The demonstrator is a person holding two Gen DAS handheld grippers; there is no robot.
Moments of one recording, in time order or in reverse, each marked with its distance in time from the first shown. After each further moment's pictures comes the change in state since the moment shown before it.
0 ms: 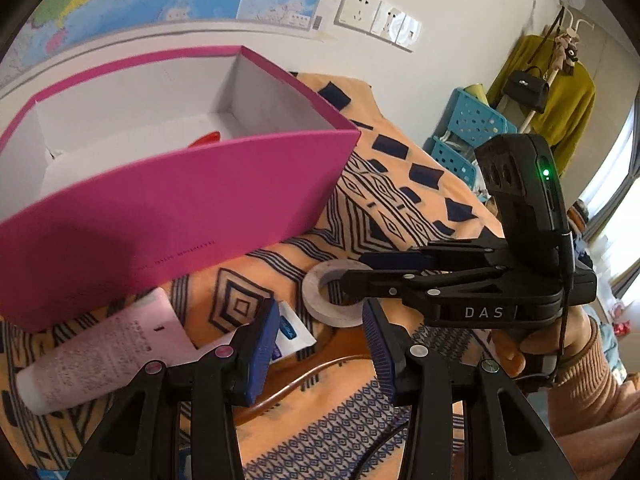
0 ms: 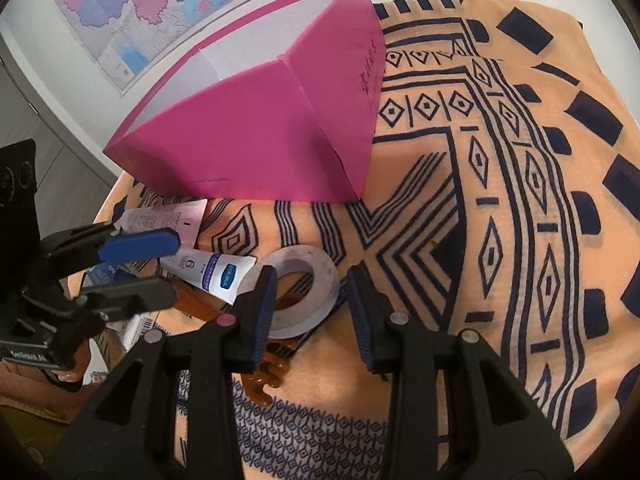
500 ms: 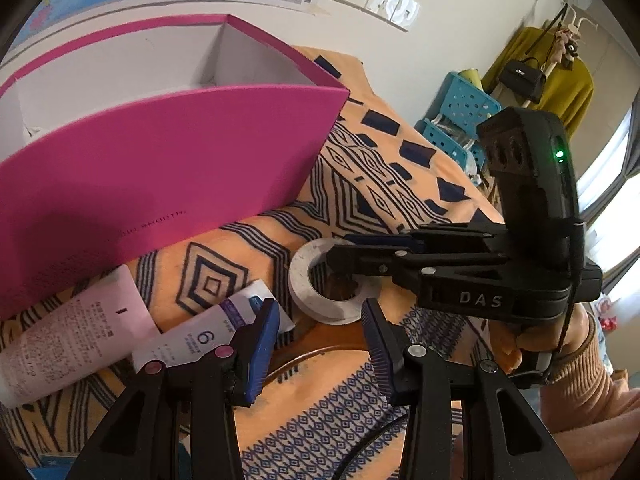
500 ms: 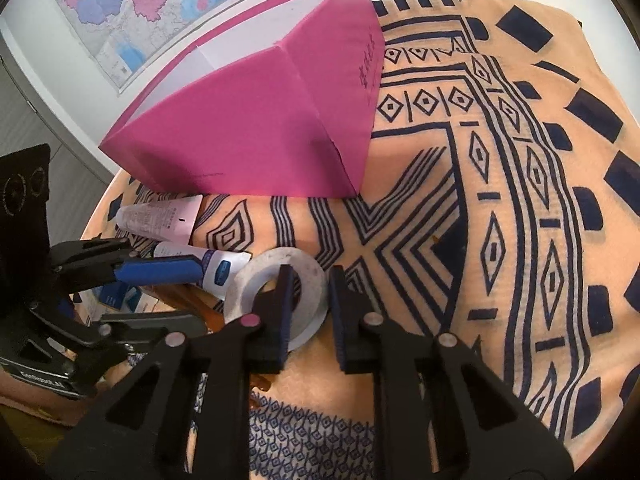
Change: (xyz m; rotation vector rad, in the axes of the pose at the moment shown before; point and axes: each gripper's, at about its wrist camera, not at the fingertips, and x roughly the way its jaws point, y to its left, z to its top) left arm 0.020 -0.005 -0.006 -0.014 0.069 -0.050; right arm 0.003 0.001 -0.005 -0.006 -0.010 -0.012
